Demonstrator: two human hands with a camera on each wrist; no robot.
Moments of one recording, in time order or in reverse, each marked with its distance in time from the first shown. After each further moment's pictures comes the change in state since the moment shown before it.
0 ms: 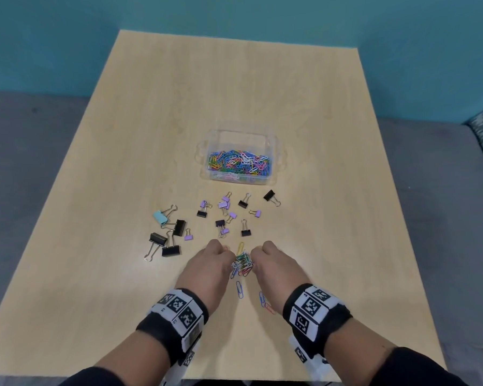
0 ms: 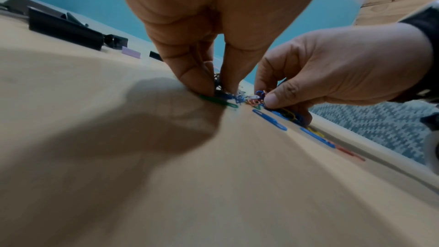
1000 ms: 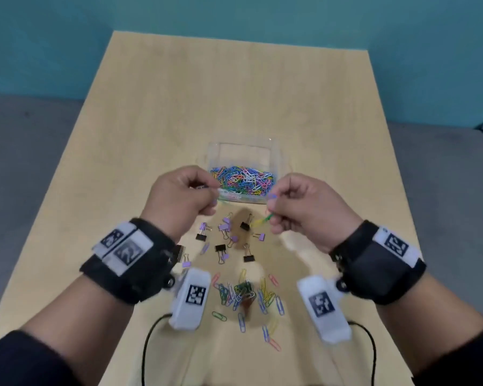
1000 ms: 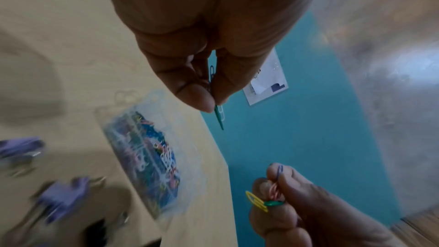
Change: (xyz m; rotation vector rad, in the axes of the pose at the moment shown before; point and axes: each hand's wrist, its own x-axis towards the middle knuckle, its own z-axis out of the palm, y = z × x) left_hand 0.100 0.002 -0.142 -1.036 0.278 -0.278; right_hand 0.067 0.012 -0.150 1.317 0.101 0.090
